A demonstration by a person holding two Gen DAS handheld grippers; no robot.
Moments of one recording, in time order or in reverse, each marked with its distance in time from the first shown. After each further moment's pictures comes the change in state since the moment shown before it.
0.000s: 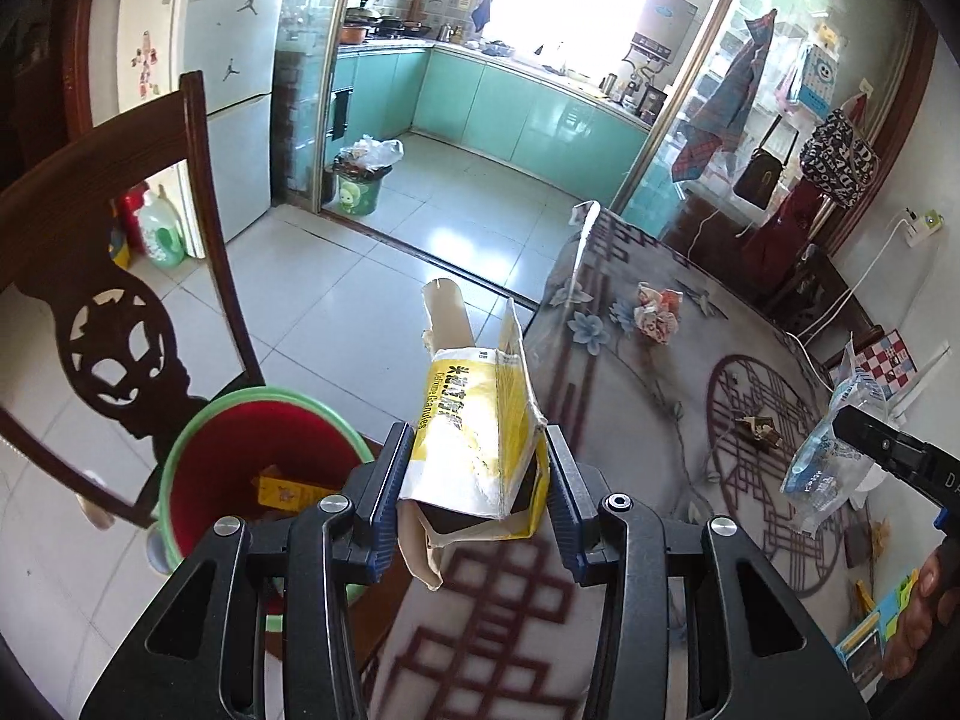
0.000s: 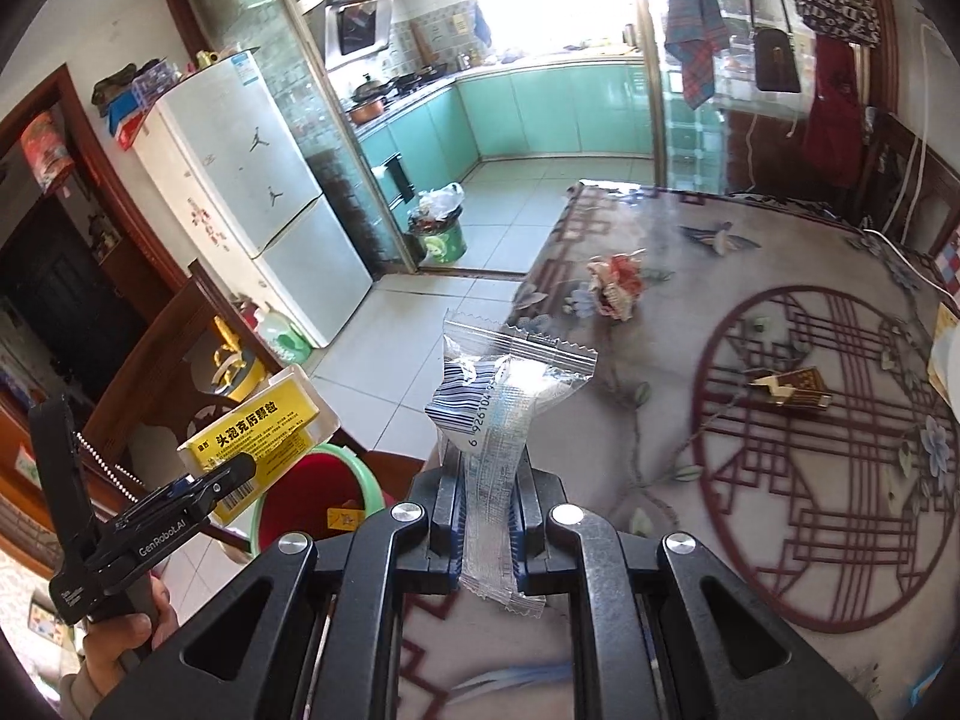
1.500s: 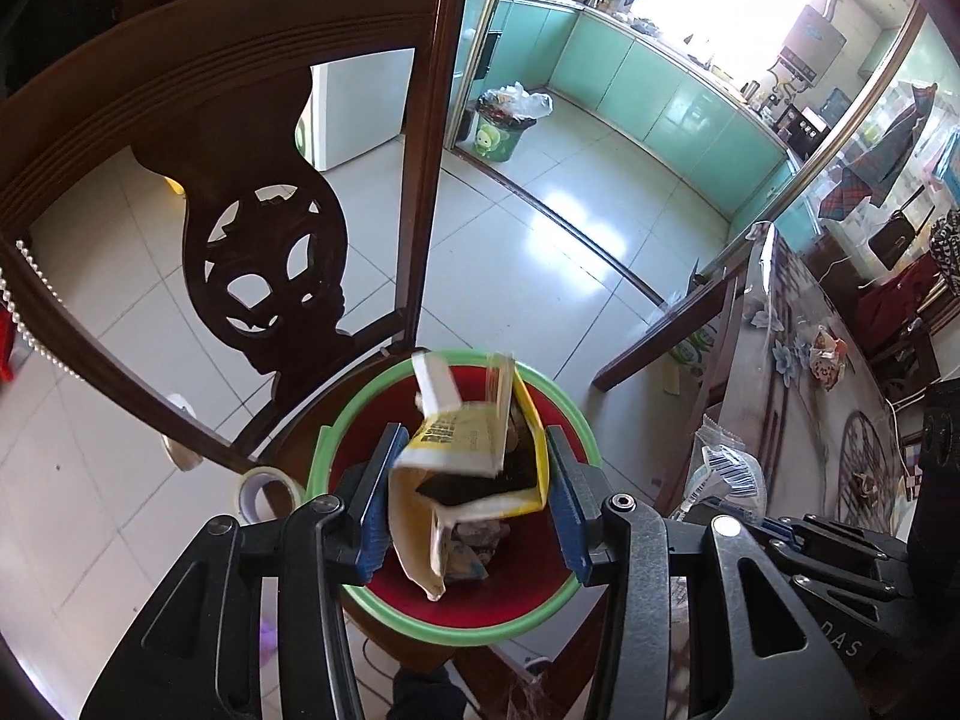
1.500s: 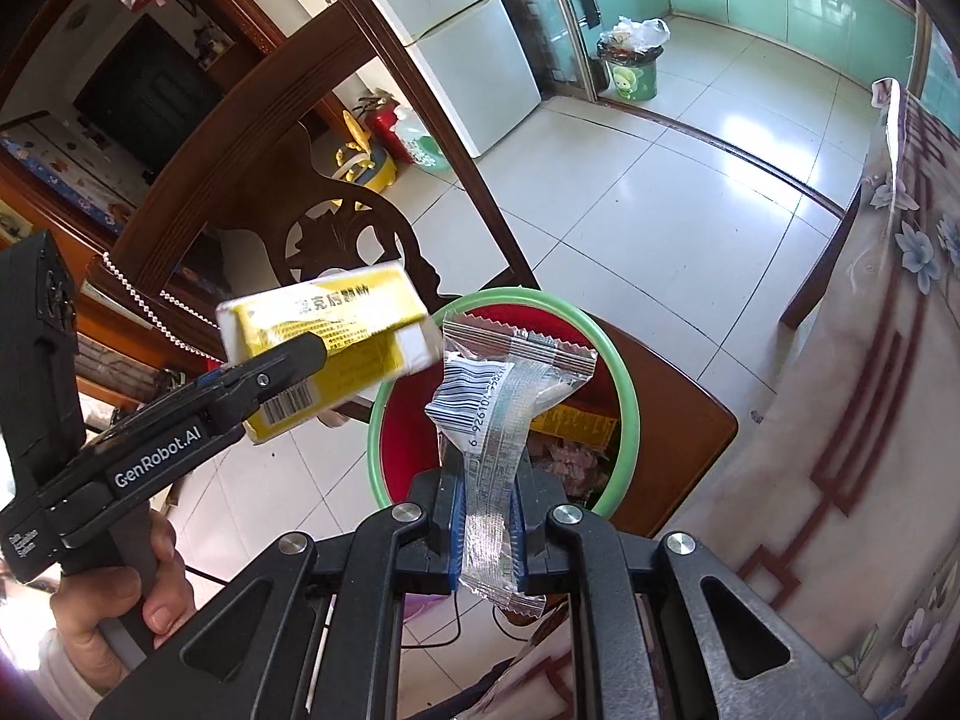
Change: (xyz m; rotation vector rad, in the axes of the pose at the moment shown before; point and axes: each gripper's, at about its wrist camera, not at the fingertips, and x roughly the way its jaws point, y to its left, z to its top) left arm 0.027 0.166 0.001 -0.218 0.120 0.177; right arm 0.237 0.189 -0.054 -0.240 0.418 0.274
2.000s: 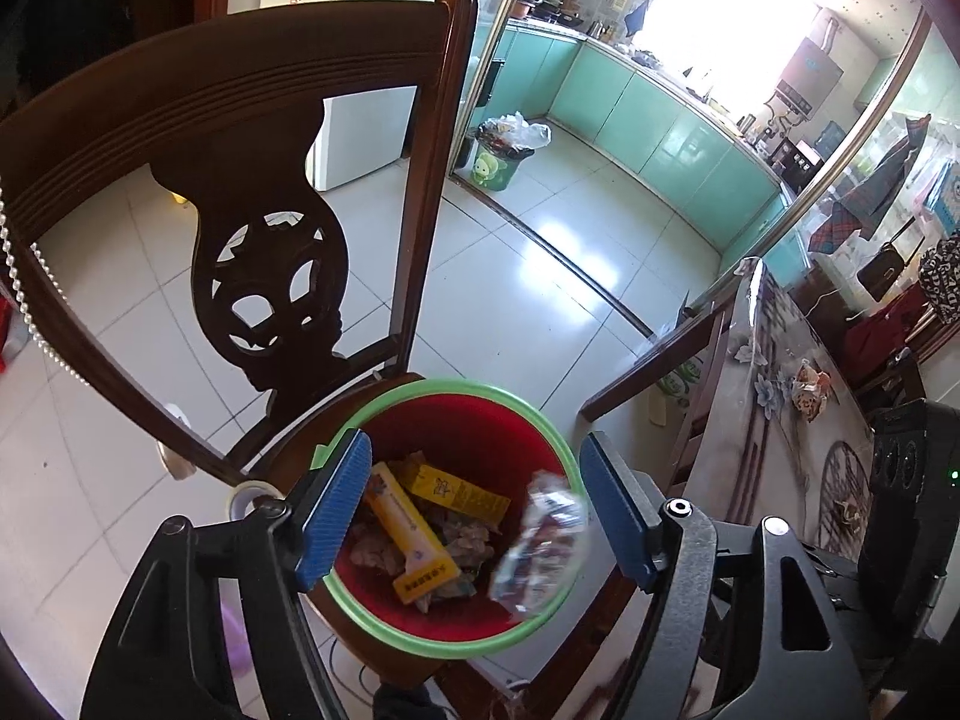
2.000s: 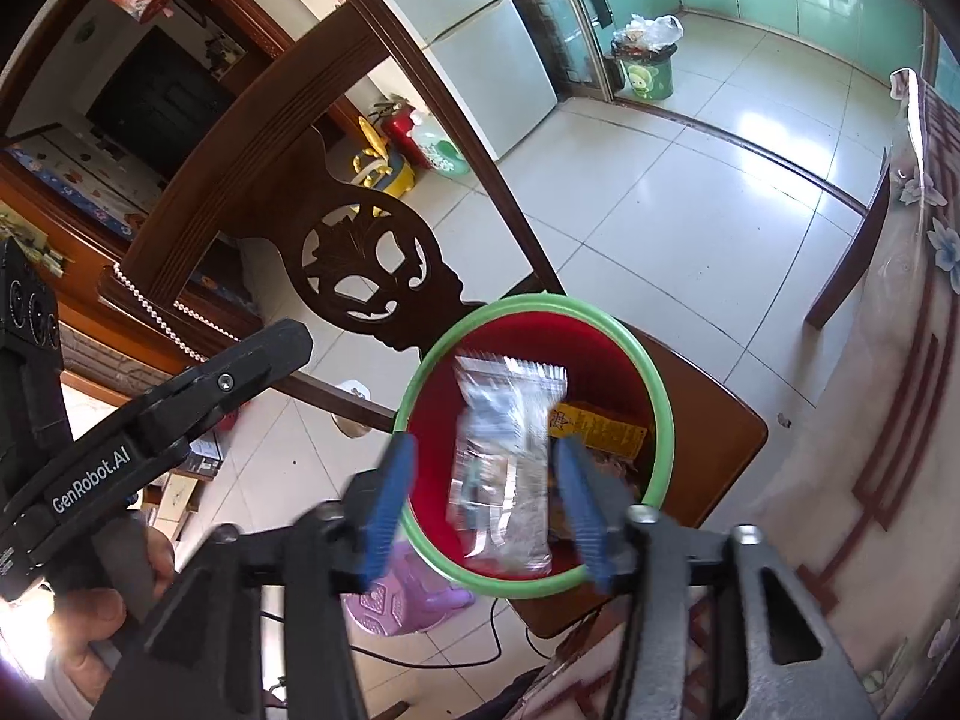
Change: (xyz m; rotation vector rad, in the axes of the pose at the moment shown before) left arm -0.018 0.001 0.002 -0.040 -0.074 -0.033; right arm 0.002 0.001 -0.001 0.016 -0.047 0.055
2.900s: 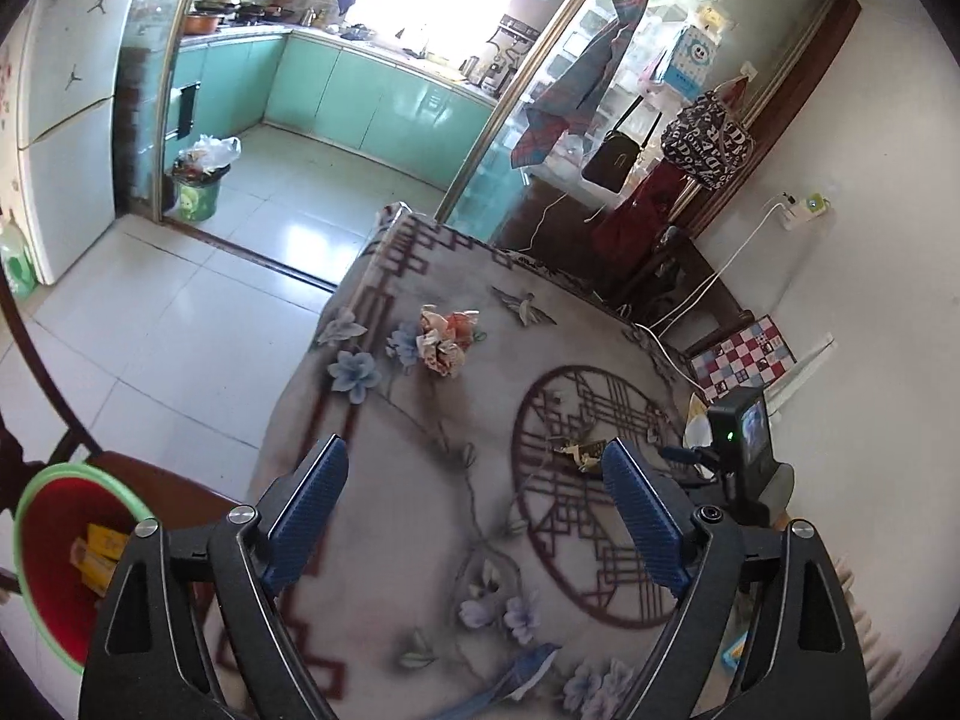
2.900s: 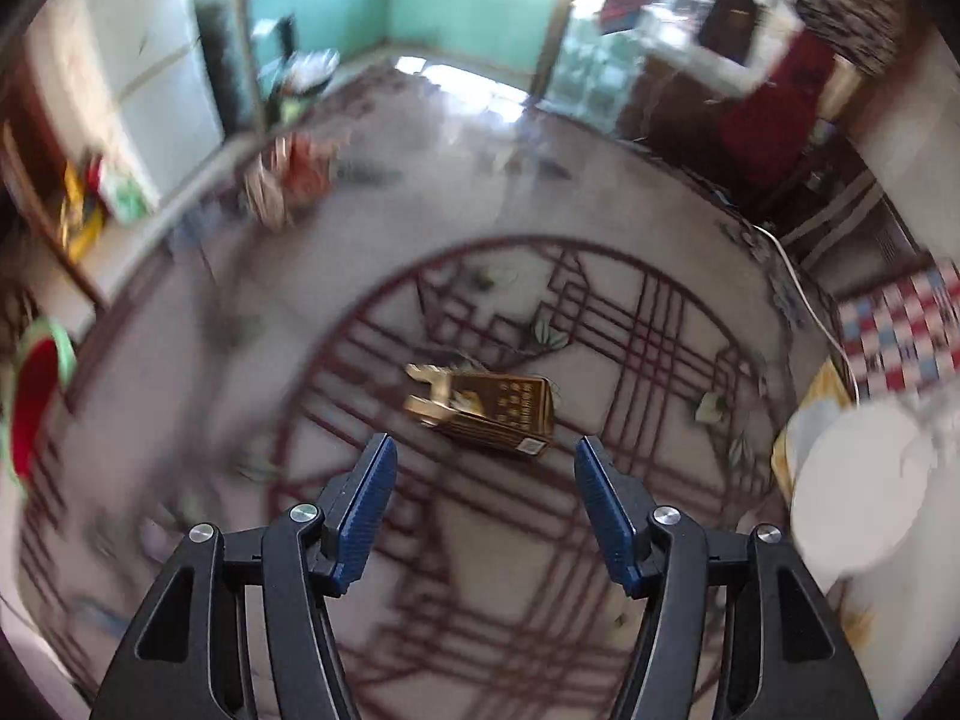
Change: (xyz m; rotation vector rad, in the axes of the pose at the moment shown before) left arm -0.012 -0.313 -0.027 0.344 0.063 -0.492; right arm -0.278 -0.405 -0.073 0.022 0.052 -0.699
